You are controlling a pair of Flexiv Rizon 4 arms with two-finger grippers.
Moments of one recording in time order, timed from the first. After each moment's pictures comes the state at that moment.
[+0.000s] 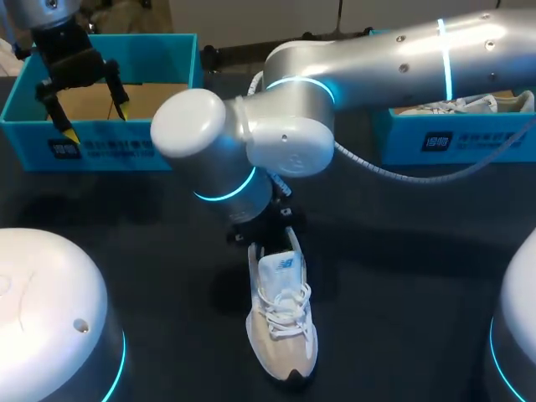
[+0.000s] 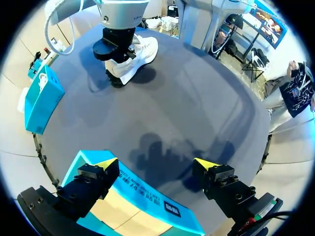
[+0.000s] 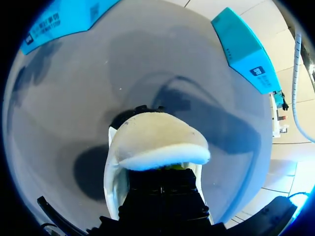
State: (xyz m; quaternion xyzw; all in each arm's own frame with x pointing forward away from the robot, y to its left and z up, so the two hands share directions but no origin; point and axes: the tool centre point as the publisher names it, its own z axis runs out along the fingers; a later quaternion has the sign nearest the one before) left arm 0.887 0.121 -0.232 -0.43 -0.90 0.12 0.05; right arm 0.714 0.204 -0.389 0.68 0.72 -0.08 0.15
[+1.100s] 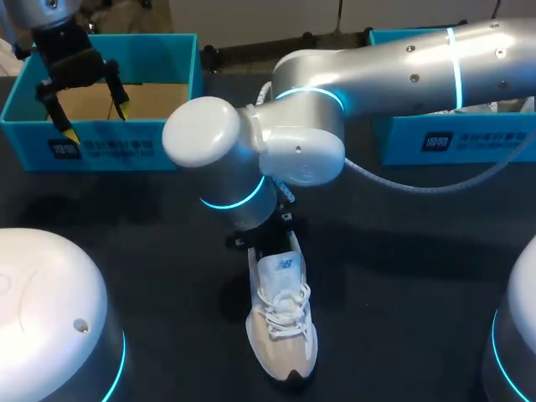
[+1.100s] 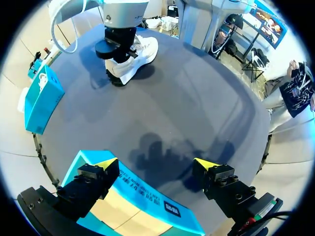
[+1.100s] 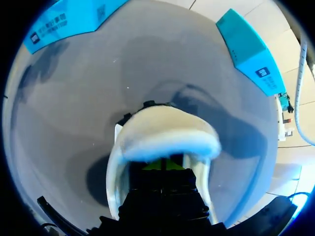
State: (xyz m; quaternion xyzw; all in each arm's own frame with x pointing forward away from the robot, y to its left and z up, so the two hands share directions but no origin) left arm 0.887 0.121 -0.232 -0.43 -0.90 0.12 0.05; right arm 0.709 0.208 -0.389 0.67 0.73 -0.05 0.15
